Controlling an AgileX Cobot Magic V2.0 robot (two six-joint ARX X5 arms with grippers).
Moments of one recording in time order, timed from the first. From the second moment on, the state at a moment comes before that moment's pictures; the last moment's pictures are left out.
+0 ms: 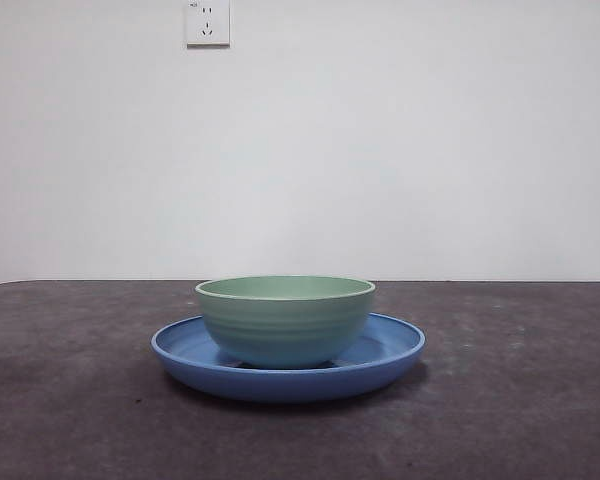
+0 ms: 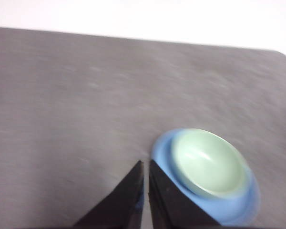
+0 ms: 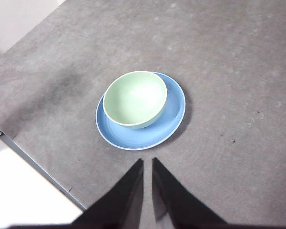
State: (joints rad) left arm -0.24 0.41 0.76 -0.68 0.15 -0.18; right arm 0.31 0.66 1.14 -1.10 -0.39 0.04
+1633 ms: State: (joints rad) left arm 0.00 0.00 0.03 -0.18 0.05 0.09; right arm 0.31 0.66 1.14 -1.10 -0.39 0.04
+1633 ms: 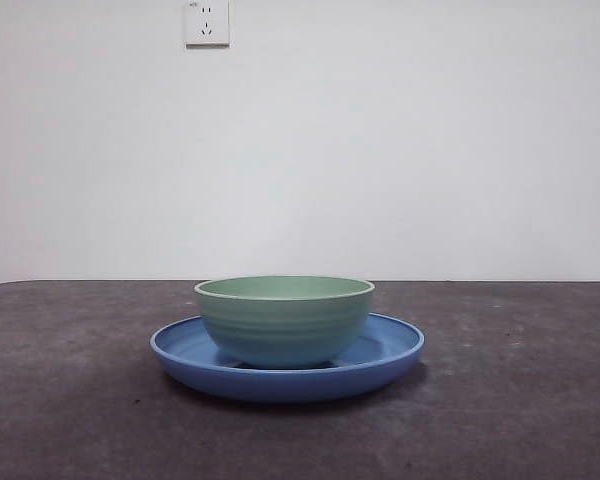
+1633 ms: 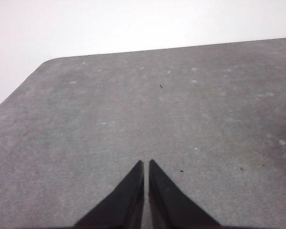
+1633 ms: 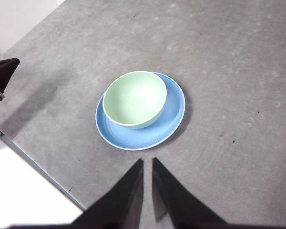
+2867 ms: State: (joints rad) left arm 0.00 0.00 0.03 -0.18 0.05 0.09; right arm -0.07 0.15 0.24 -0.18 -0.15 -0.06
